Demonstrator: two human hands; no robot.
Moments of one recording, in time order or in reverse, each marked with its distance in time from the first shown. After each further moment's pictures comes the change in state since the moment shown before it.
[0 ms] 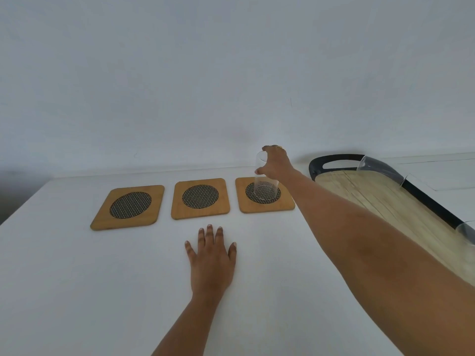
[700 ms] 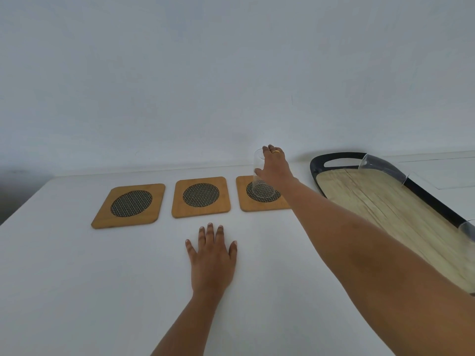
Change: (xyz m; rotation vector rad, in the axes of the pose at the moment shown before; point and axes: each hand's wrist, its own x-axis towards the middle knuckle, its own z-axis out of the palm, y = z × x) left_hand 0.000 0.000 0.000 0.007 -0.006 -0.004; right_hand -0.007 0.006 0.020 -0.070 0.056 -0.057
